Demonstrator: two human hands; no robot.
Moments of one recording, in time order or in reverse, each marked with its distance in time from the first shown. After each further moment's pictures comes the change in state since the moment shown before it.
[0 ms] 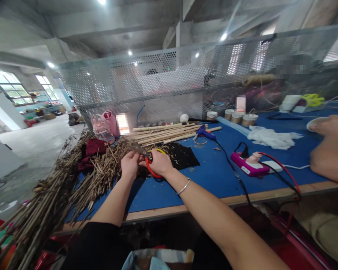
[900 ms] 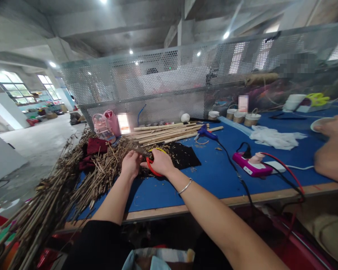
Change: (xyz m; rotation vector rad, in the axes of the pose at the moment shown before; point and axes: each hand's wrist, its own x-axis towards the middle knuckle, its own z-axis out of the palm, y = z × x) left_hand 0.009 -0.004 -0.004 -0.320 -0.014 -0.122; right_hand 0.002 0.000 0.000 0.001 -0.025 -0.037
